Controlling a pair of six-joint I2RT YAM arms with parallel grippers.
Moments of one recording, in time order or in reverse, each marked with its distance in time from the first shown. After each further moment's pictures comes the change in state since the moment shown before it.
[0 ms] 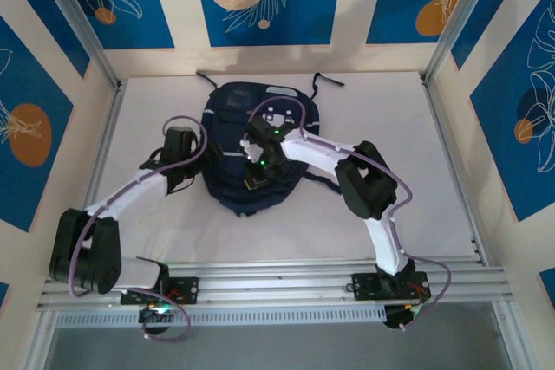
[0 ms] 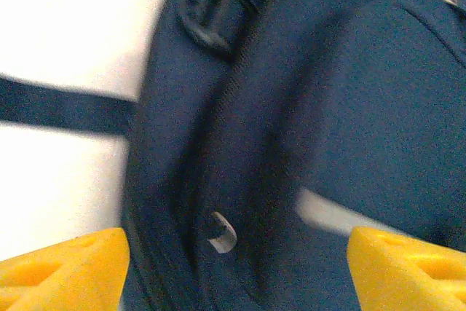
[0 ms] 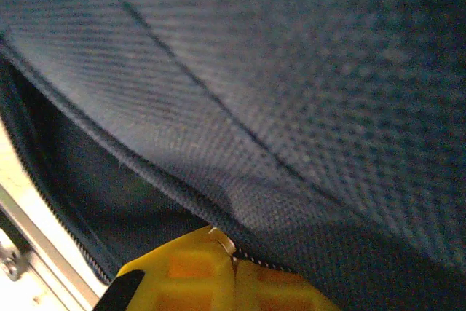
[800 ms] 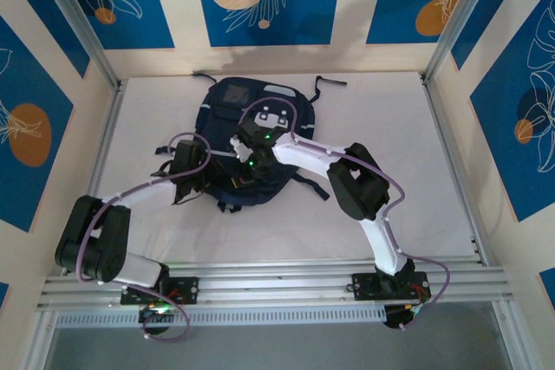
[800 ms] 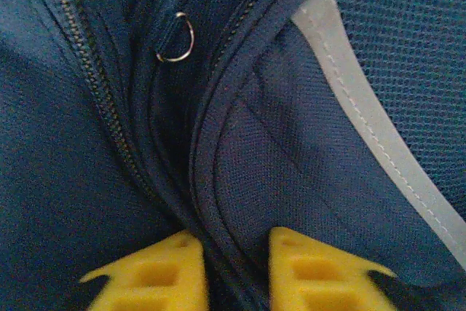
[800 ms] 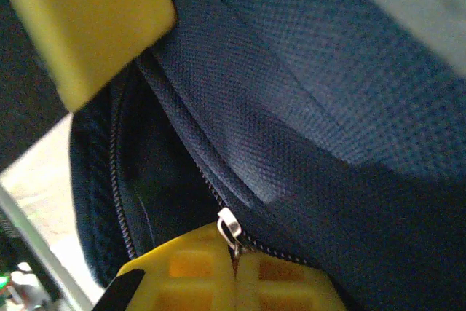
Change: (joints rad) left arm -0.035 0.121 -0.132 0.225 0.059 -0.287; right arm 0.040 0.014 -0.005 0.094 0.033 0.088
